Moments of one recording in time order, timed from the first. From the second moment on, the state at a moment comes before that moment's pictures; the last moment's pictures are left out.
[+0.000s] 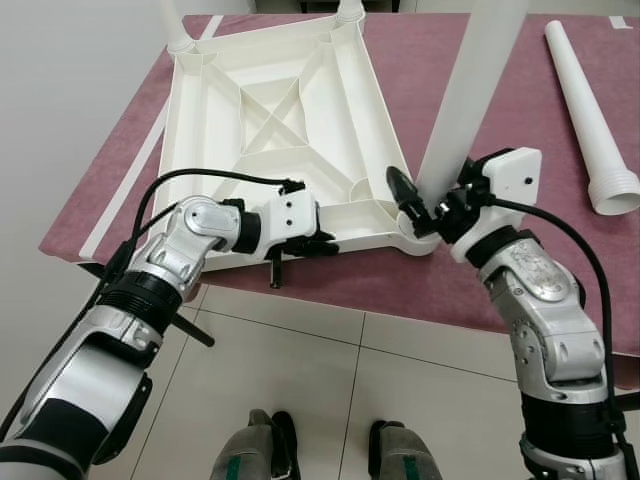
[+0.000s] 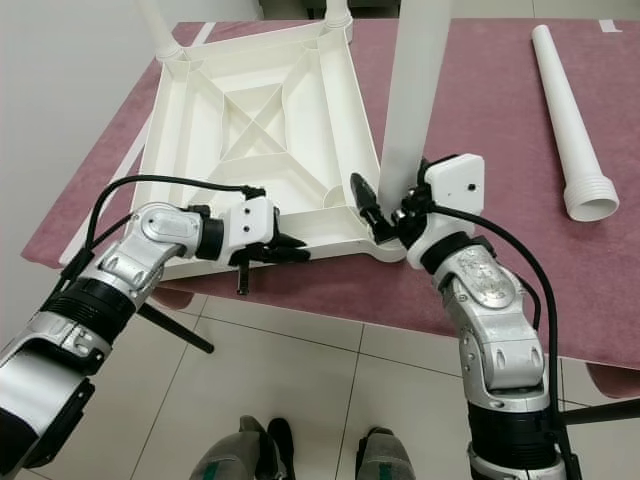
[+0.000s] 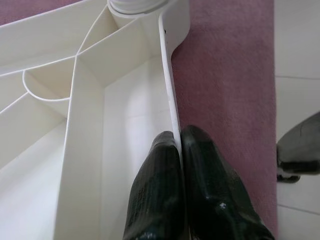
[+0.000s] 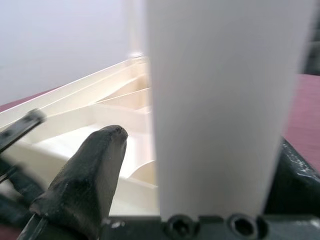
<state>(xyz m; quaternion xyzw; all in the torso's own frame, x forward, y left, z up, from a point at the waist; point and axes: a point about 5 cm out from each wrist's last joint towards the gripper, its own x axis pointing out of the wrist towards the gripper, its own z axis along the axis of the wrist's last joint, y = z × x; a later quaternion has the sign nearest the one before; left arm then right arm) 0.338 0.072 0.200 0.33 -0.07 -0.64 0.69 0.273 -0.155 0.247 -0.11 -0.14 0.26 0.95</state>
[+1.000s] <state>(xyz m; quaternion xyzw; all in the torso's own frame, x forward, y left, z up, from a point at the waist) 0.332 0.078 0.180 0.30 -0.01 -0.68 0.67 0.279 -0.152 0.226 -0.13 -0.10 0.27 0.95</state>
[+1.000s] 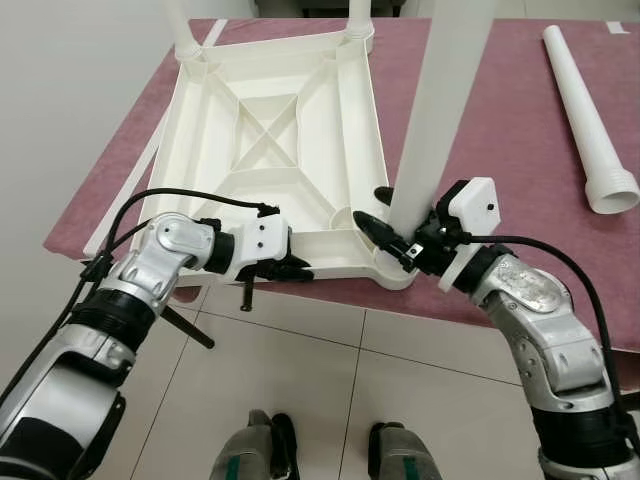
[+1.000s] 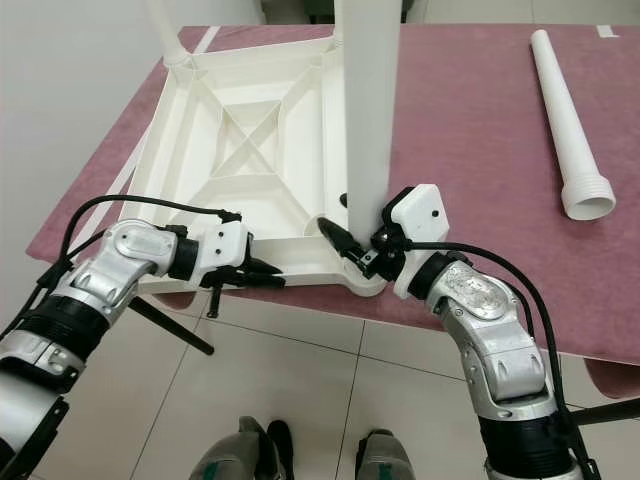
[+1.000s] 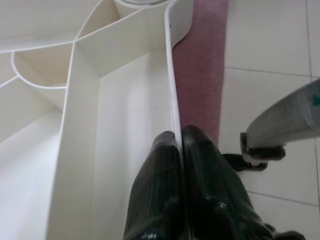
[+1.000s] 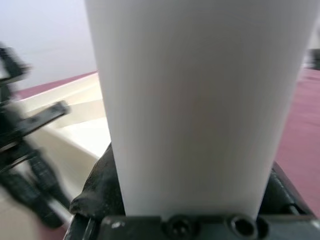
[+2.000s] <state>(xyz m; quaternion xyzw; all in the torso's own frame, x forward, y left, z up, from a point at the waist) 0.352 0.035 0.205 0.26 -0.05 -0.65 0.71 0.292 -0.155 0.224 -0.07 -0.14 -0.04 0.99</state>
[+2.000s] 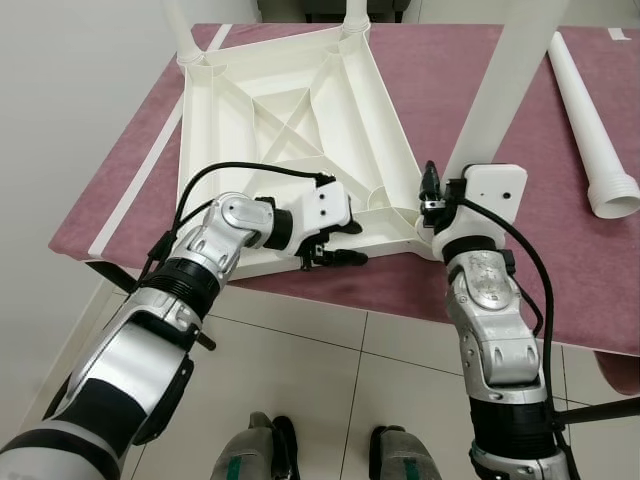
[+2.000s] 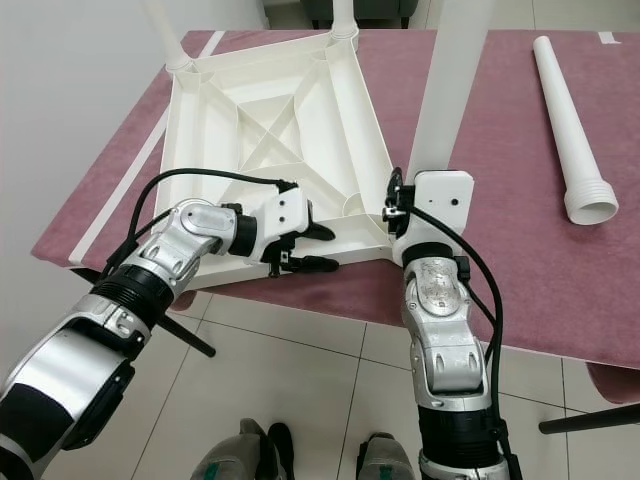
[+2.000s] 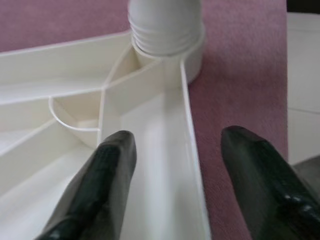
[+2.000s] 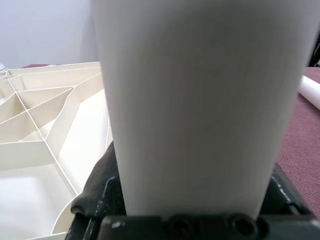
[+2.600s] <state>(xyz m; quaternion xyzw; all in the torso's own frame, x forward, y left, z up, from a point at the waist) 0.323 0.072 0.214 0.18 -0.13 -0.61 0.76 0.291 -0.165 0.206 -0.08 -0.10 0.03 0.99</state>
